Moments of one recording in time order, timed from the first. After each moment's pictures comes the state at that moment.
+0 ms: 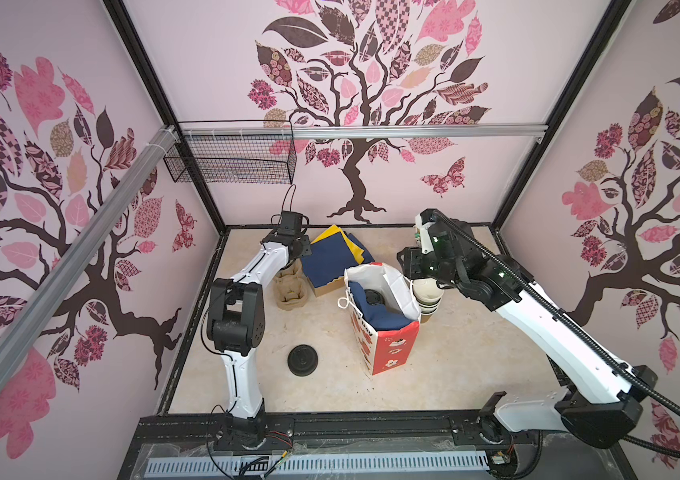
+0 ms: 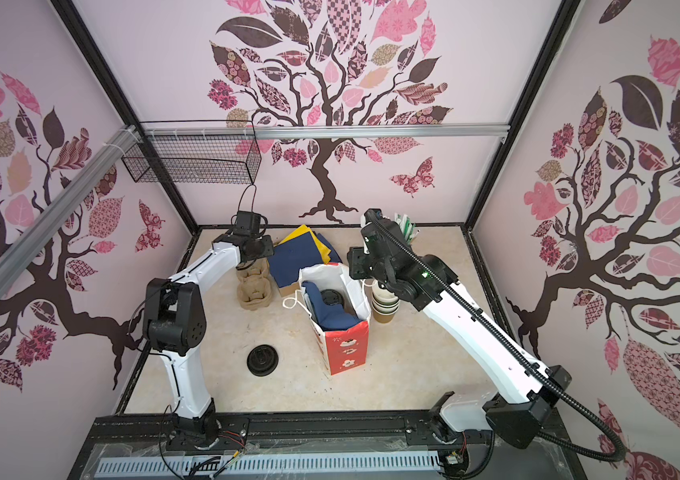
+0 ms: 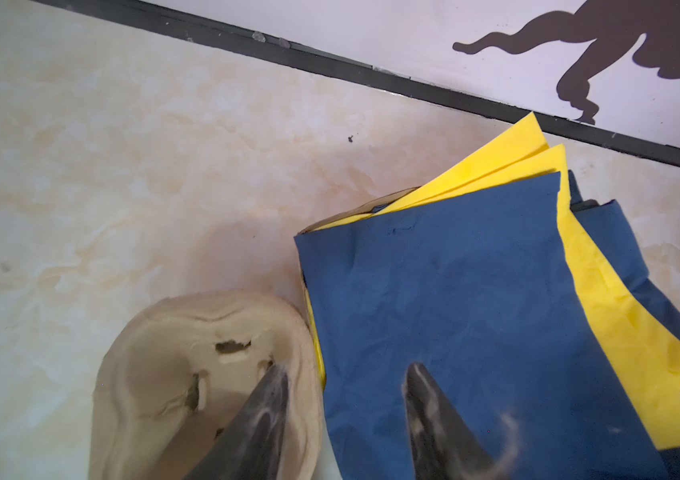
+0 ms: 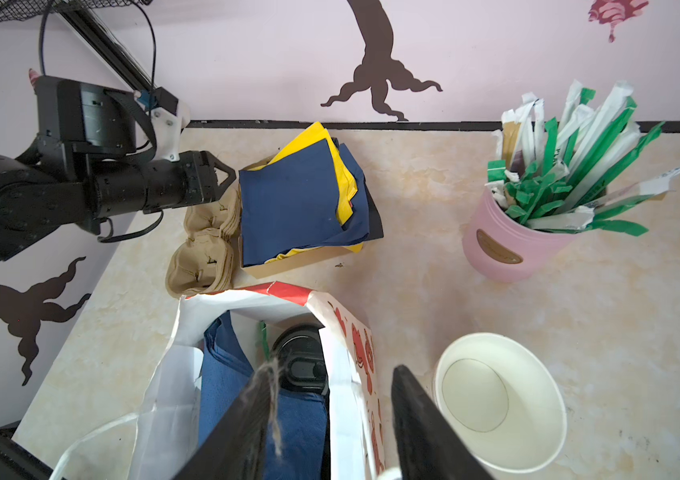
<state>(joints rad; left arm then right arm) -0.19 2.02 1.65 -0.47 -0.12 -0.32 0.69 1.34 1.58 -0.84 0.20 0.45</state>
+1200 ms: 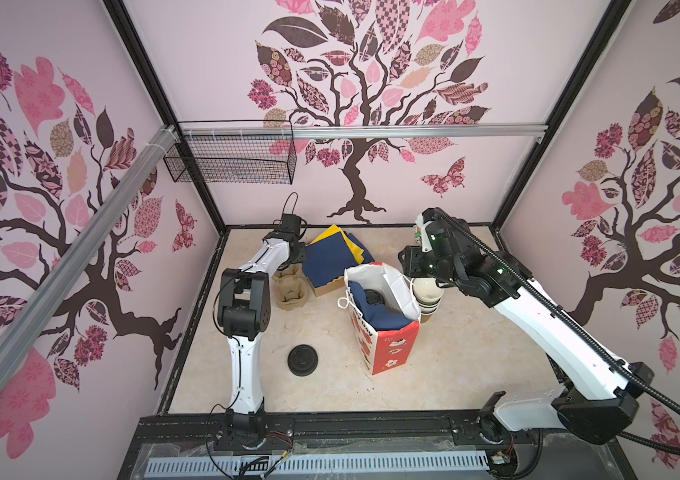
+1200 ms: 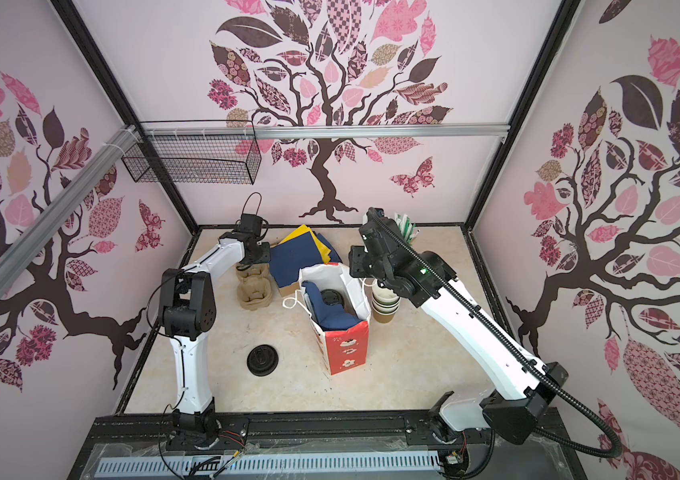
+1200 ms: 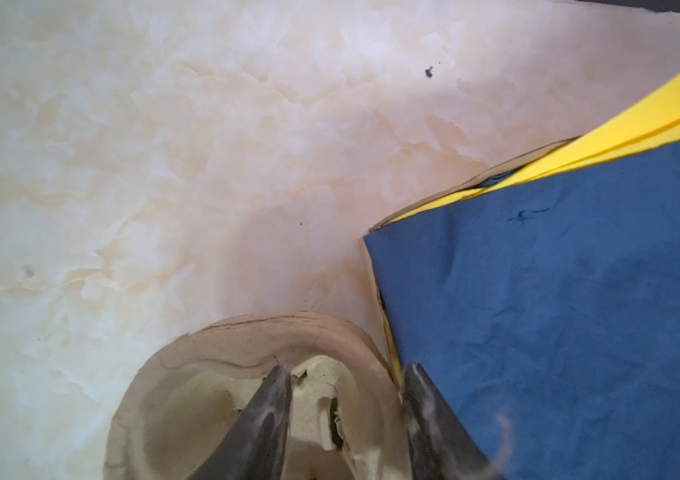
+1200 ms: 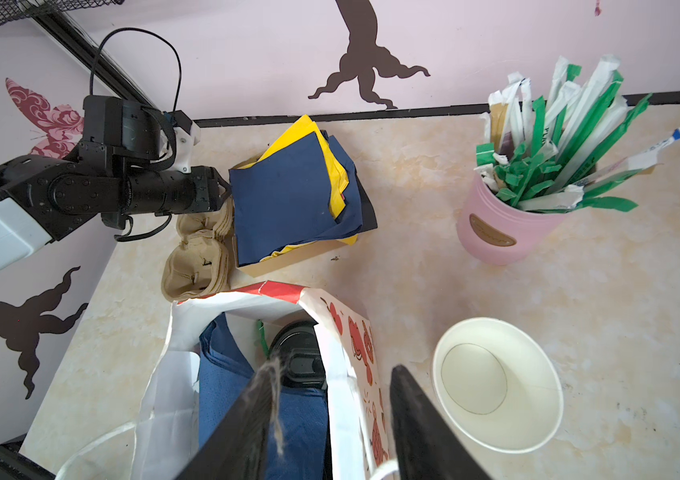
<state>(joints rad) -0.14 2.18 1.78 -0.63 -0.19 -0.22 0.69 1.36 1.61 -0.88 0.22 0.50</state>
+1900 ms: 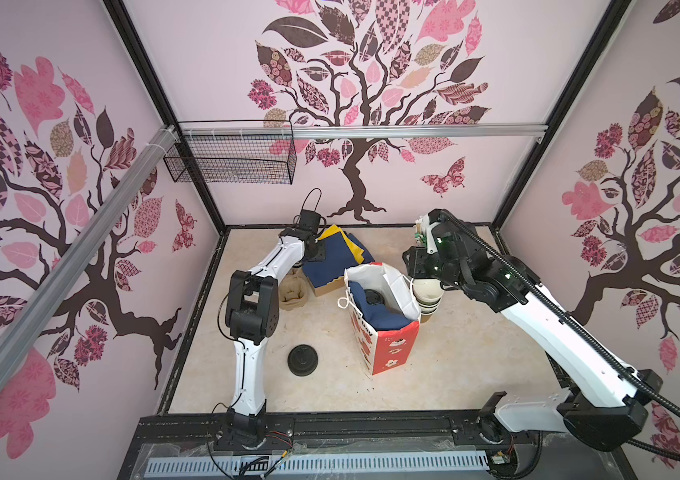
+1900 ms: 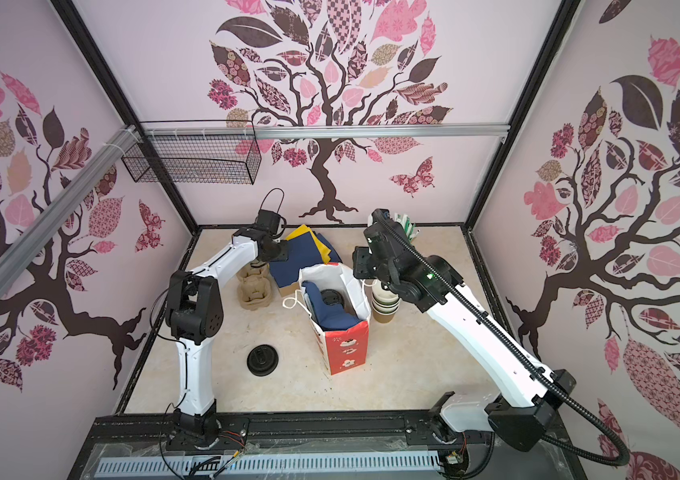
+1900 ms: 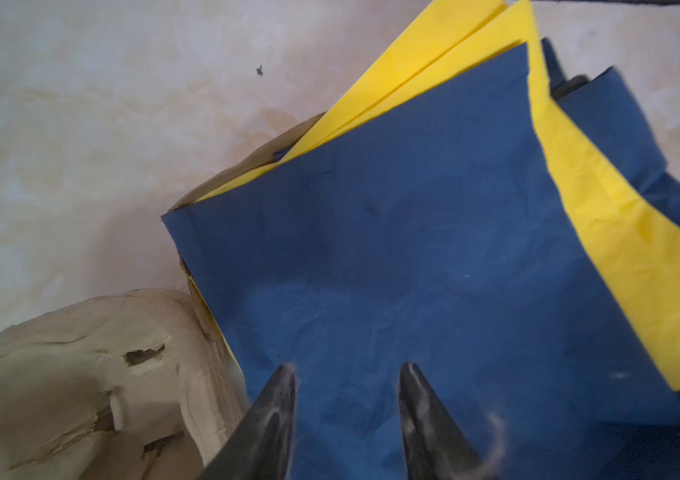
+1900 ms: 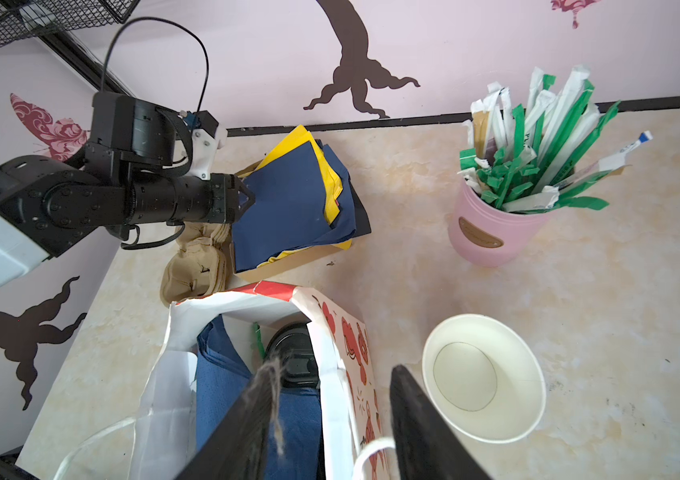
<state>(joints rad) -0.26 2.17 1.85 -0.71 -0.09 -0.23 0.69 1.31 1.58 -0.87 0.24 0.51</state>
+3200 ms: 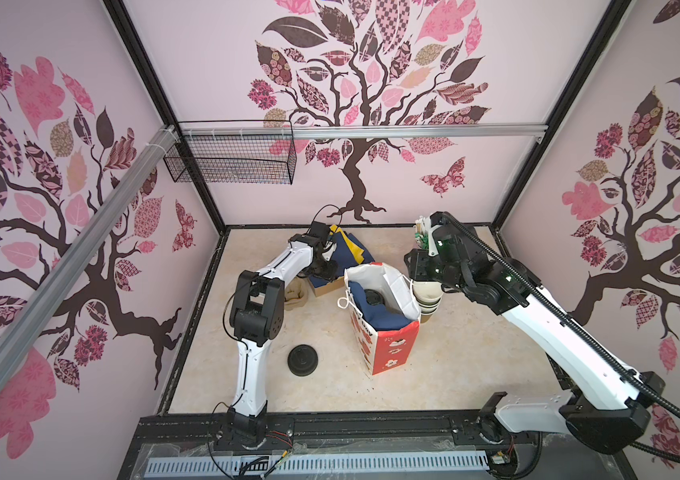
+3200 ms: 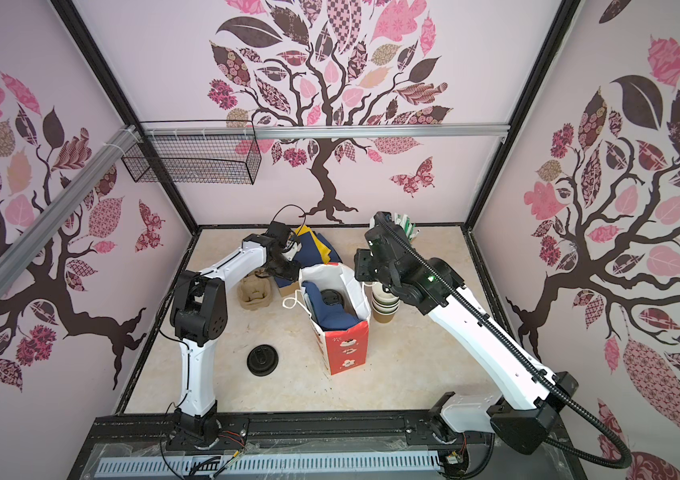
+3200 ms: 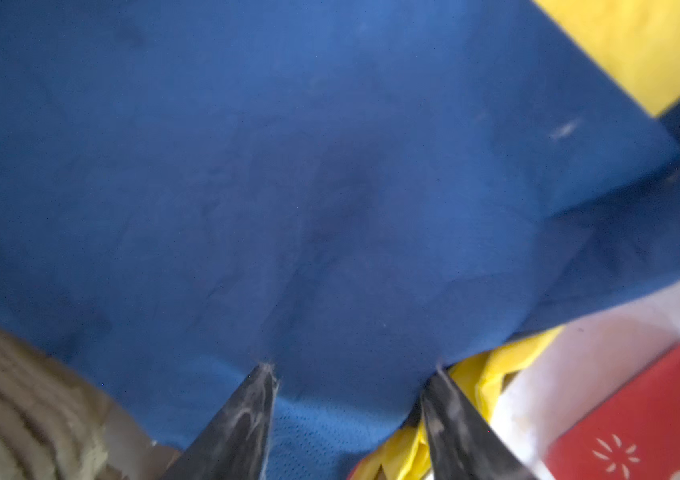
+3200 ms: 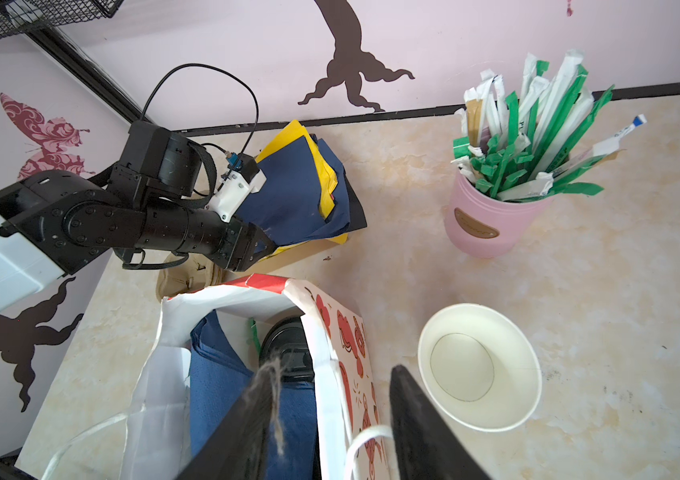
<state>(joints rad) -0.32 2.16 1.78 -0.84 0.06 0.05 0.69 1.30 1.56 -0.87 0.25 0.53</state>
